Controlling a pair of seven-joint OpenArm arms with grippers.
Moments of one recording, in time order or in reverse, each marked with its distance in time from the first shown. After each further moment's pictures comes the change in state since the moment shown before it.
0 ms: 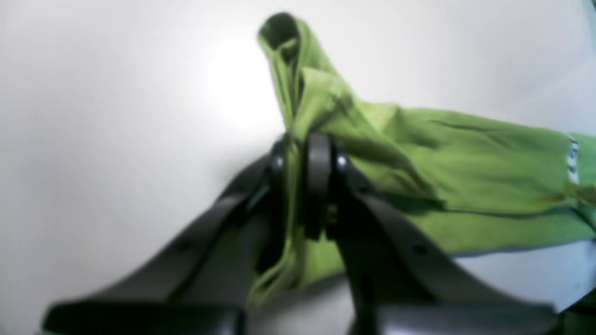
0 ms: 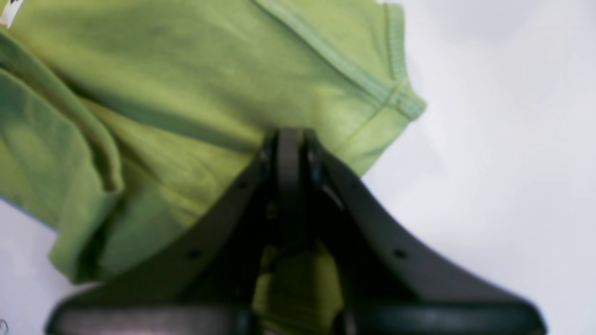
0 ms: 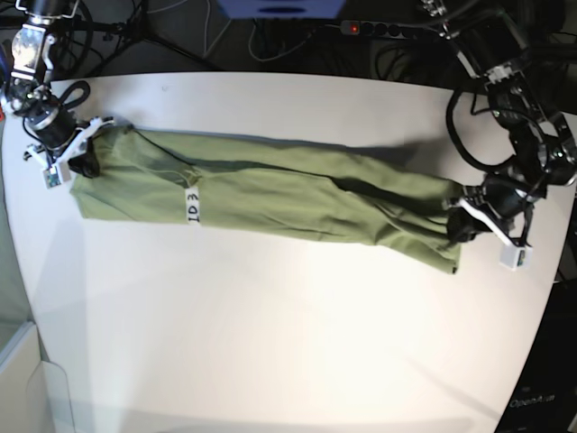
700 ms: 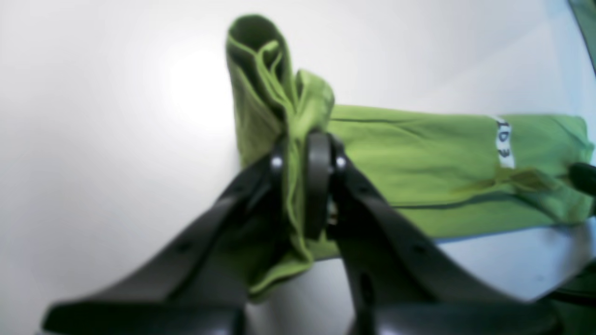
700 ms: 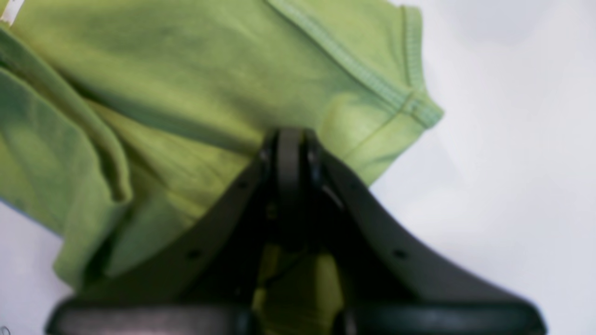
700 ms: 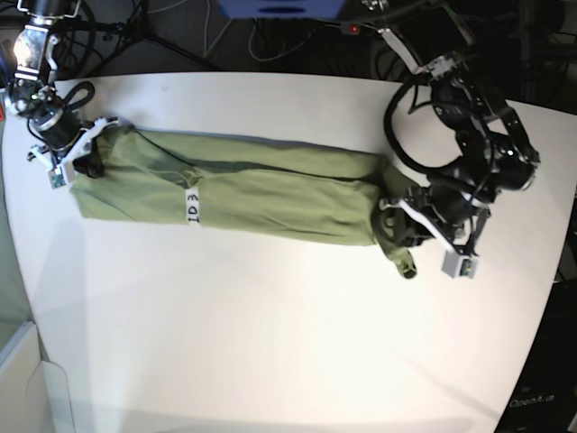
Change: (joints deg) left arm -0.6 14.1 5.7 10.2 11.5 0.2 3.9; right arm 0.0 0.0 -1.9 0.0 0.0 -0.4 0.0
